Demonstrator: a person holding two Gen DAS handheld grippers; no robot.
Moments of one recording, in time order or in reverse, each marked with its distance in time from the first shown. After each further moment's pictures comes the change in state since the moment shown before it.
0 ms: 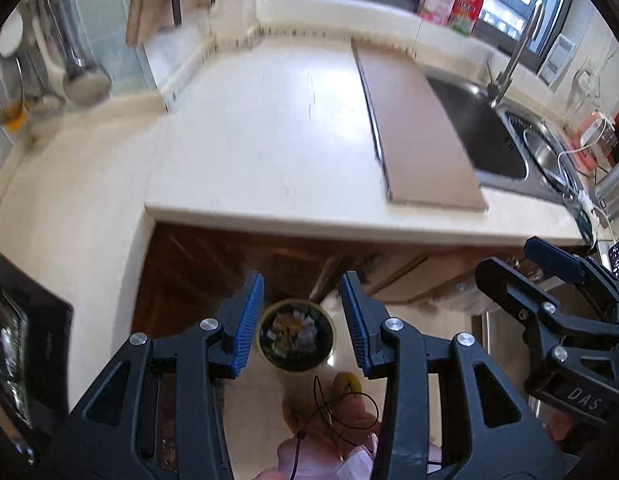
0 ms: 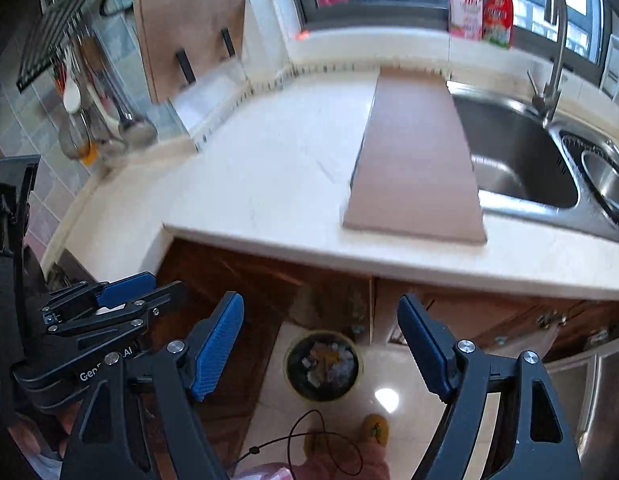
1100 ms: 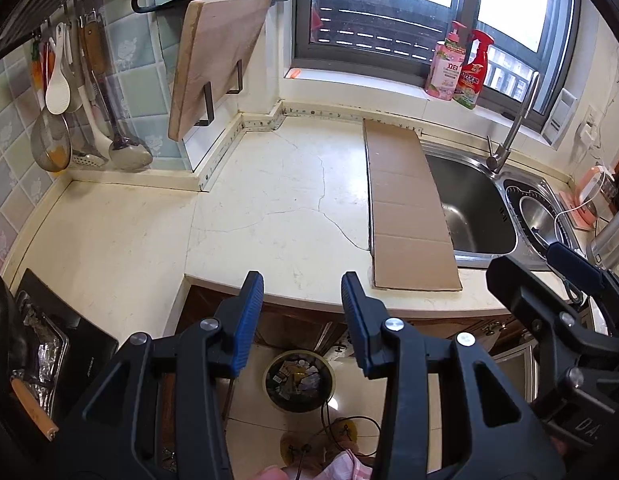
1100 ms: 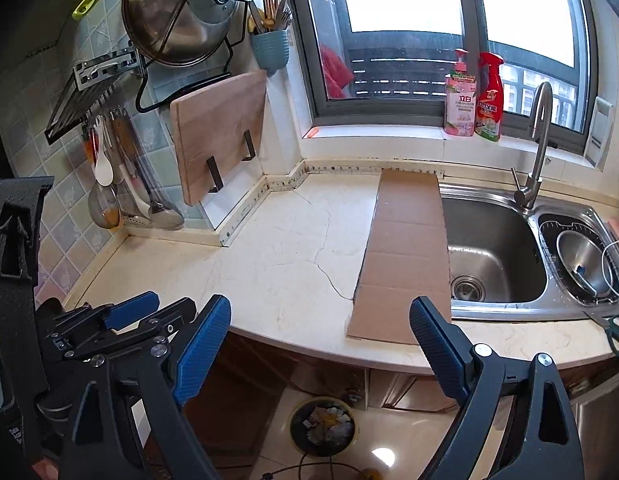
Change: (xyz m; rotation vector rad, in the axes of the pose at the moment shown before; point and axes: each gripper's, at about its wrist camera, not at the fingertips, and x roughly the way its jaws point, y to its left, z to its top) left arm -0.101 -0.025 0.045 -0.063 -0.181 0.078; right arm -0.156 0.027 0.093 -0.037 -0.220 -0.015
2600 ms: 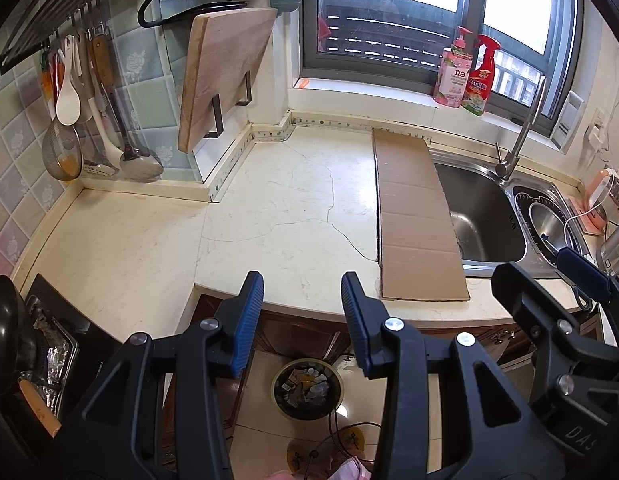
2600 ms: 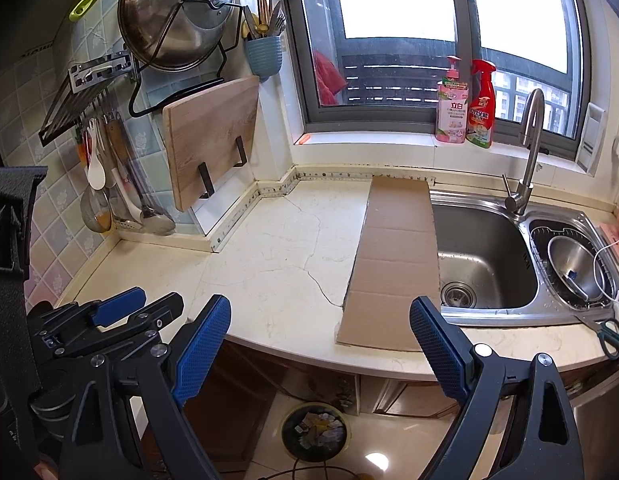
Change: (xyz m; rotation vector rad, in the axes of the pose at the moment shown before) left arm -0.006 -0.003 0.004 0.005 -0.035 0.031; right arm -0.001 0.000 -0.004 0.006 -0.023 -0.037
